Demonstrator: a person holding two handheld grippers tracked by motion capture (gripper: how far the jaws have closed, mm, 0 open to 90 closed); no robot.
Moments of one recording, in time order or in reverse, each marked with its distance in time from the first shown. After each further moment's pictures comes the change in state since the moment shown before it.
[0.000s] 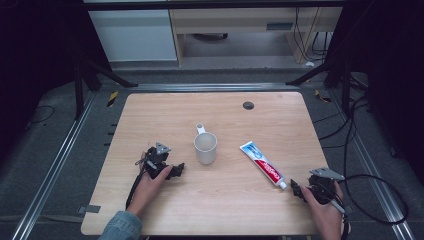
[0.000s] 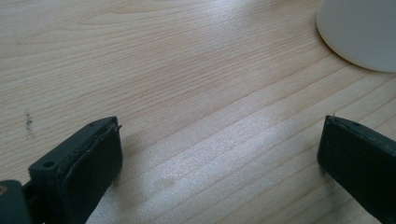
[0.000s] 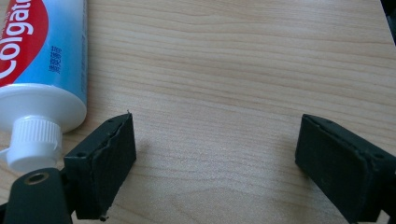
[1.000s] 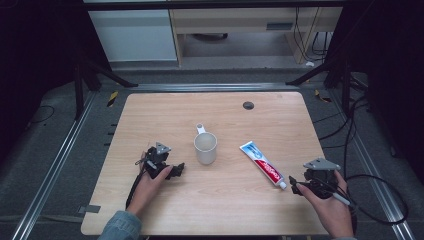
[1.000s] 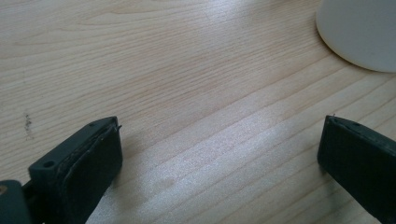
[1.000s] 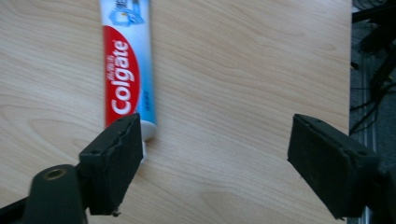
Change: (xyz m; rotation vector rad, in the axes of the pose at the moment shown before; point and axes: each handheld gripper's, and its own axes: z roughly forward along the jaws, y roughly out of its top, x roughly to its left) left arm 0.000 0.000 0.000 0.000 -0.003 0.000; right arm 0.032 0.055 -0.051 0.057 -0.004 -0.212
